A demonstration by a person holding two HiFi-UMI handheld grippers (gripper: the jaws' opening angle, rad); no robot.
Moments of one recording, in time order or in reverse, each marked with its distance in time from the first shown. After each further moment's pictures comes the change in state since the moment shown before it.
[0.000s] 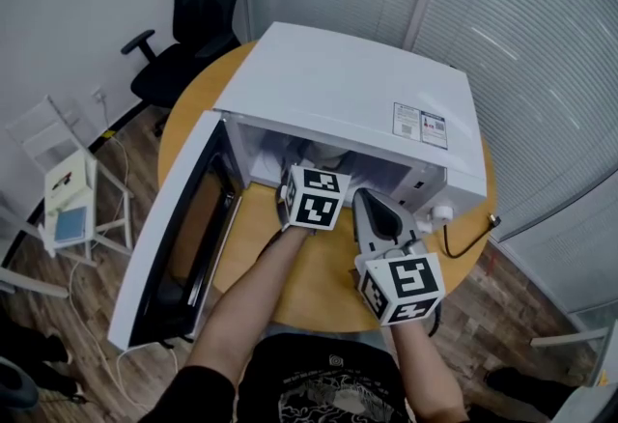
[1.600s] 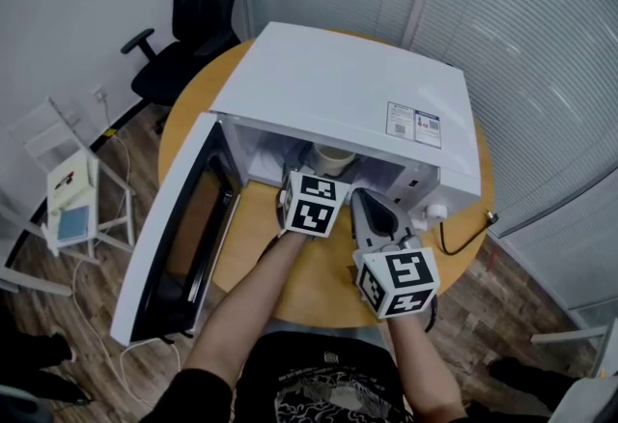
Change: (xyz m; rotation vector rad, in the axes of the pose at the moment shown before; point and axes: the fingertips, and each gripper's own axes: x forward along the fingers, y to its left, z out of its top) left arm -0.009 -0.023 -0.005 -0.017 0.027 -0.080; right arm 0.002 -0.009 -0.010 0.046 0.043 -0.002
